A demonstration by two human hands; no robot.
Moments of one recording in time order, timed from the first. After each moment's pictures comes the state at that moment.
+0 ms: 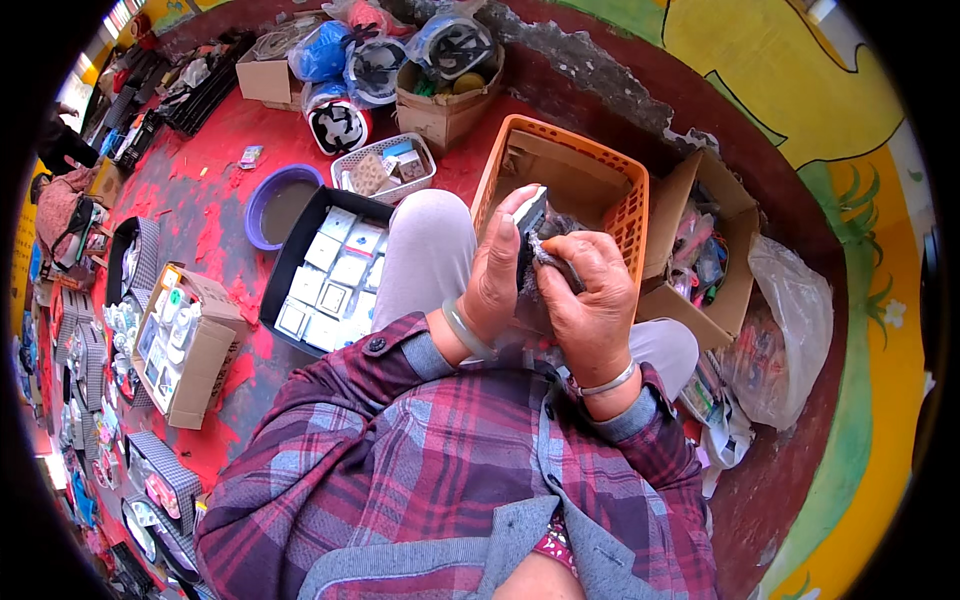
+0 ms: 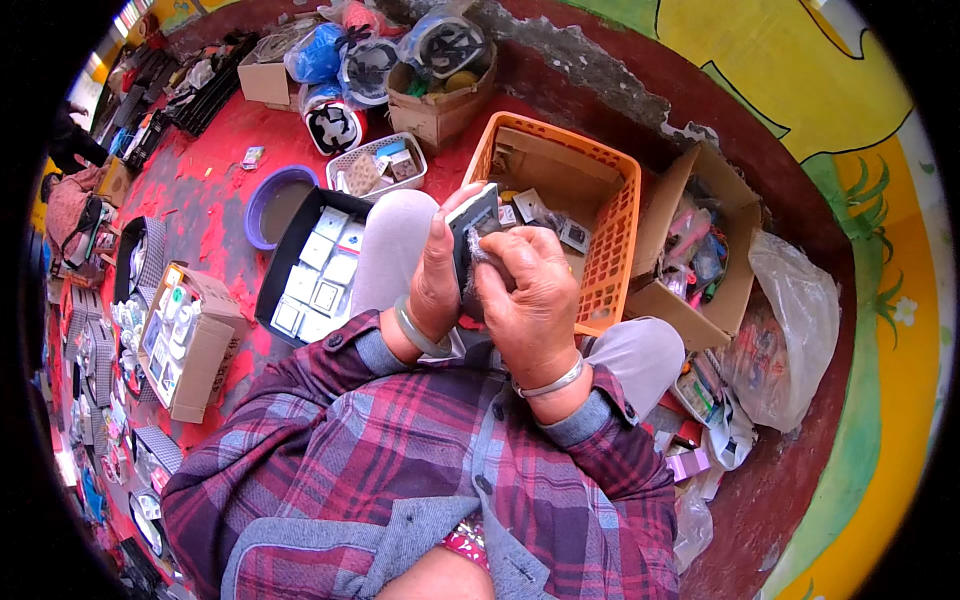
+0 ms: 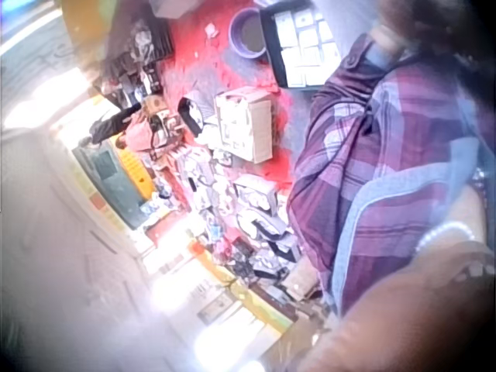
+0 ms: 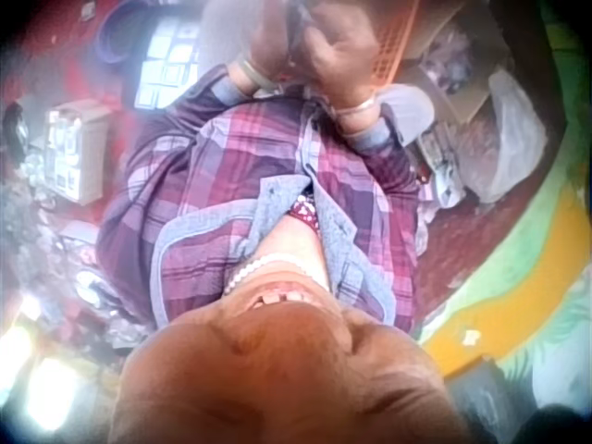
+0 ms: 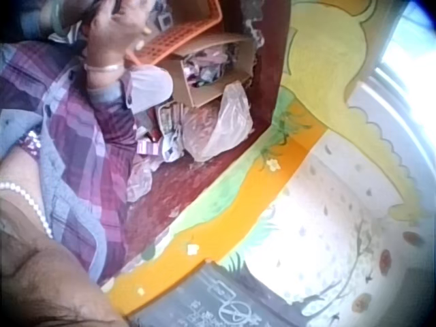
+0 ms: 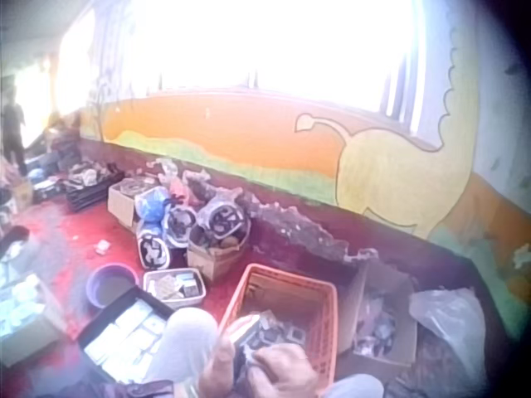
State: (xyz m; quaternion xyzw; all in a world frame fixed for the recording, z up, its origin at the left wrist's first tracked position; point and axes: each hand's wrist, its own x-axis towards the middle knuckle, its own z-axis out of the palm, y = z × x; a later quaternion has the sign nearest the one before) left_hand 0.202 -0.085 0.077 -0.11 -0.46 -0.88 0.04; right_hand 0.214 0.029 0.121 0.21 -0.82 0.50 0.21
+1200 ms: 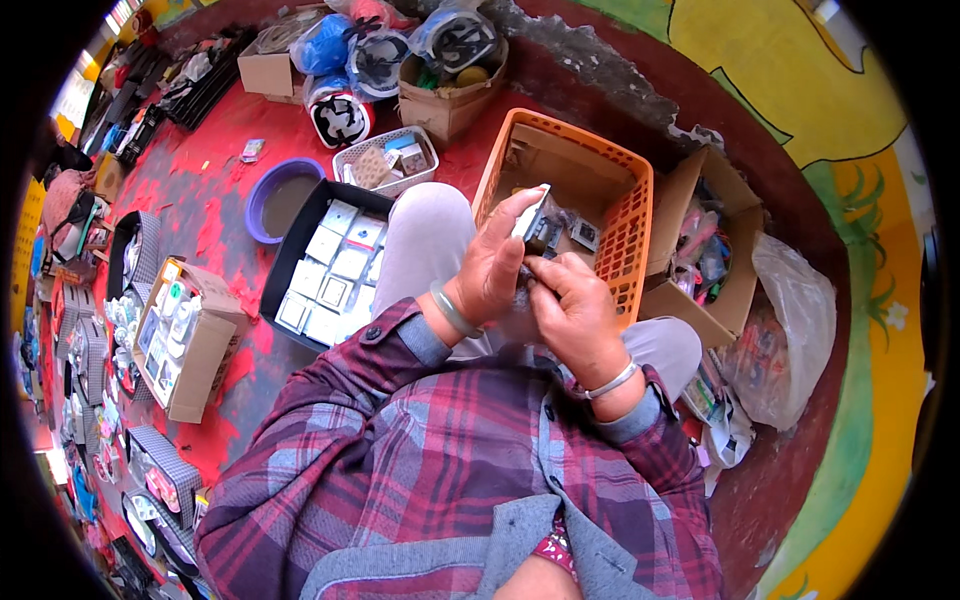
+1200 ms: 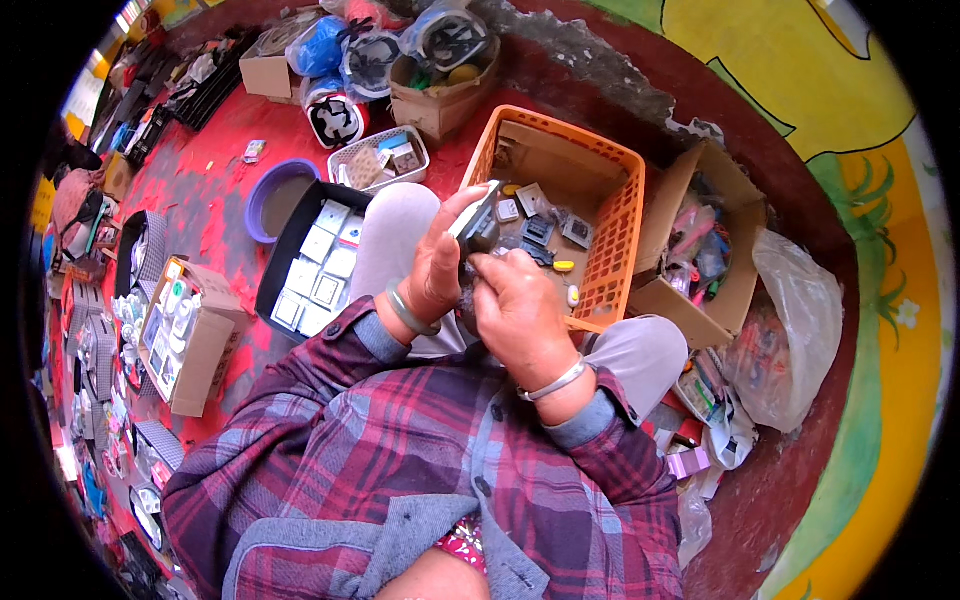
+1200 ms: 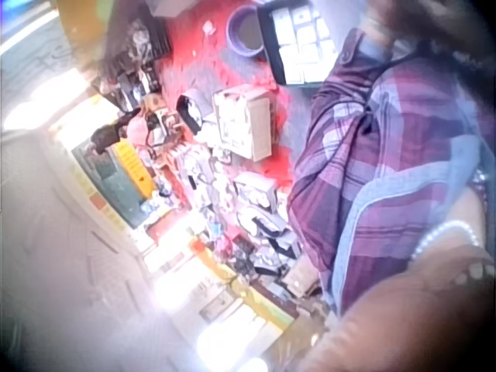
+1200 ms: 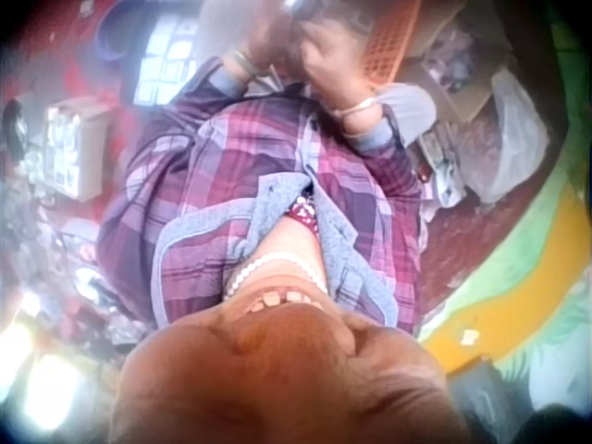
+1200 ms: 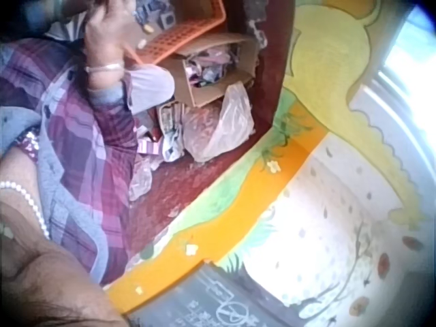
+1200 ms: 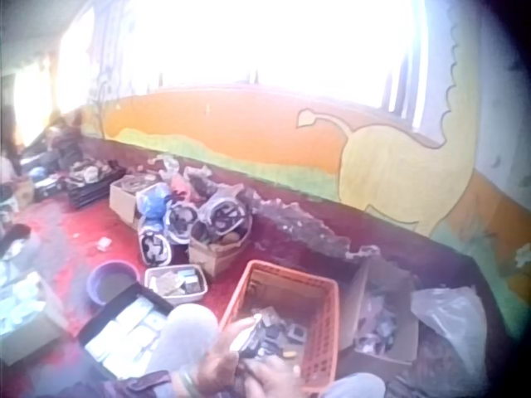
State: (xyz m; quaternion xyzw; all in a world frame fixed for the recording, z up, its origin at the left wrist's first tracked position) left_hand 0.183 -0.099 0.042 -0.23 -0.65 -0.69 0.21; right_hand 0.216 0.036 0.099 0.22 -0.86 0.46 0.05
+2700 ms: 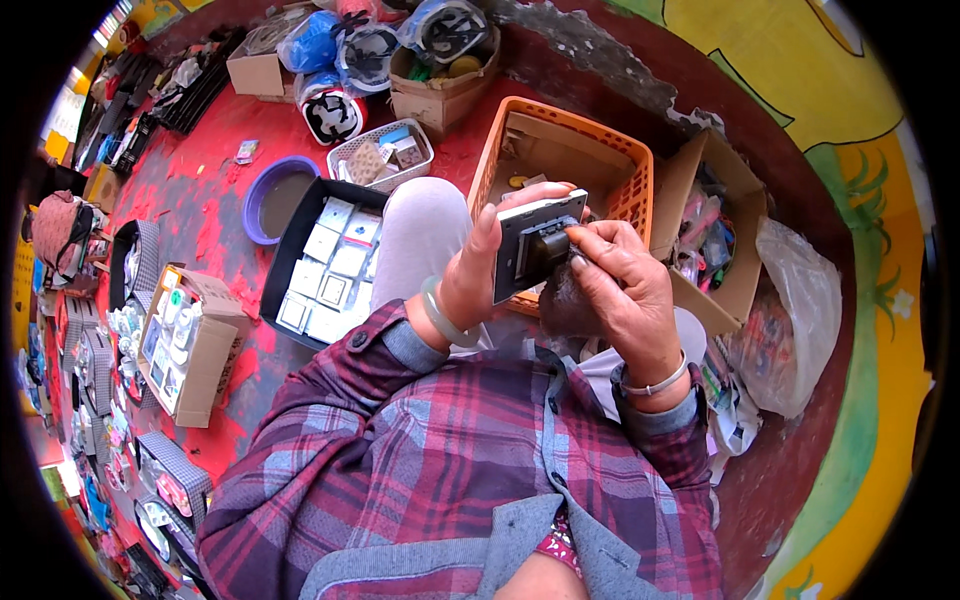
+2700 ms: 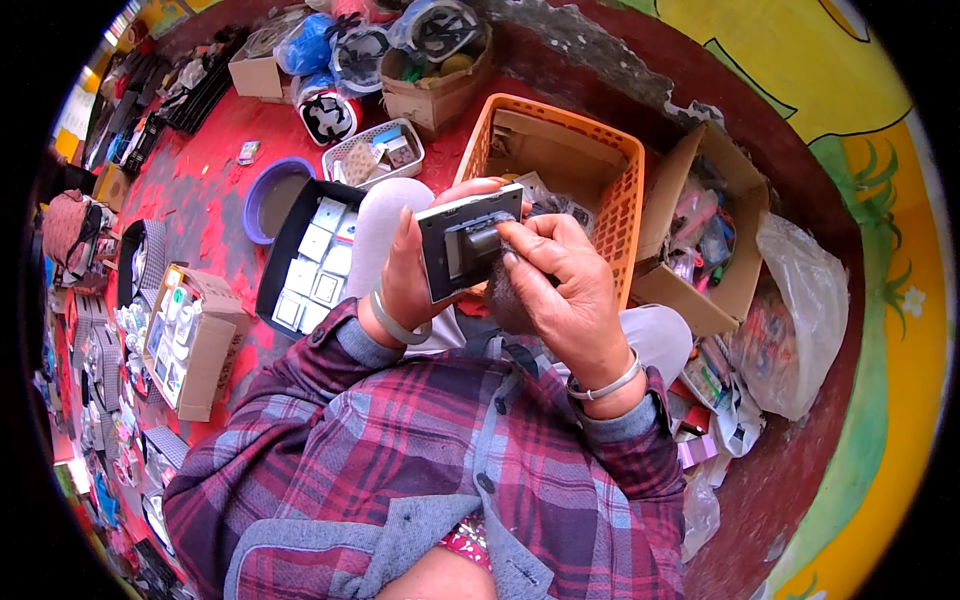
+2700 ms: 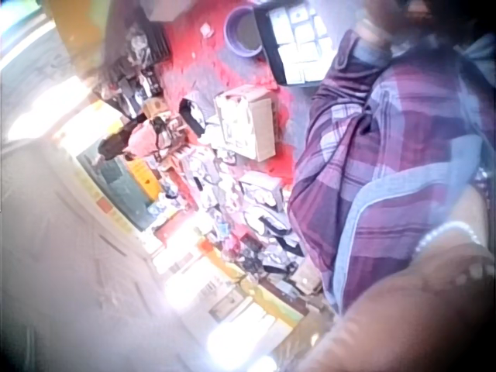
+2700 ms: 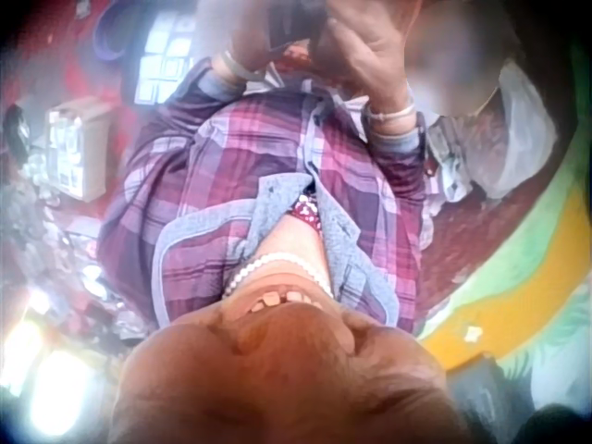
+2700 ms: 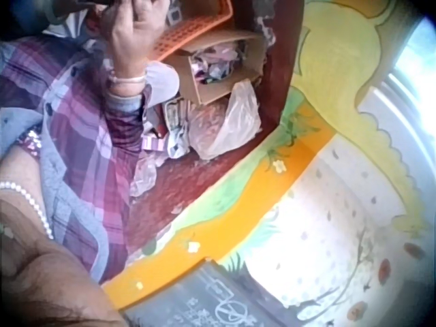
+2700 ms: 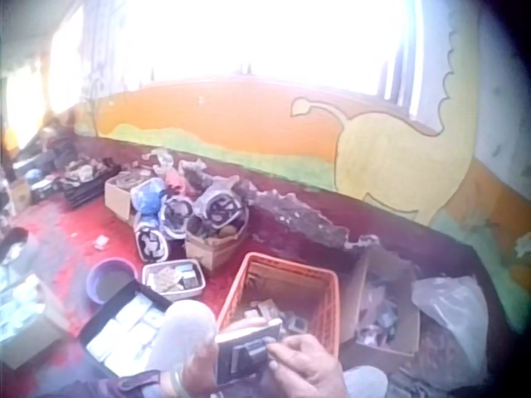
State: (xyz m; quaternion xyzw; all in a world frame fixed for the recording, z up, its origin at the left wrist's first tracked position) left_hand 0.197 -0.094 0.087 -0.17 -0.40 -0.90 -0.09; right_hand 0.204 0.071 0.129 0.23 -0.78 0.59 0.03
